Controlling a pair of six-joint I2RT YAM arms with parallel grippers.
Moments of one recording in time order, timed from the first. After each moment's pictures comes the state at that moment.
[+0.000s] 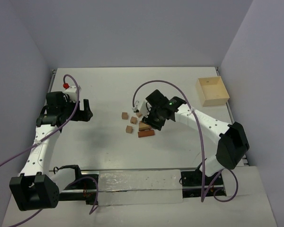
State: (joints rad) left arm 0.03 1.06 0.89 -0.57 0.32 0.09; right arm 0.72 1.51 1.23 -0.84 -0.08 -0.46
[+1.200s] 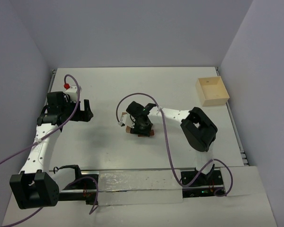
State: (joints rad) left arm 0.03 1.08 0.89 -0.57 0.33 0.09; right arm 0.86 1.91 1.31 -0.73 0.00 -0.55
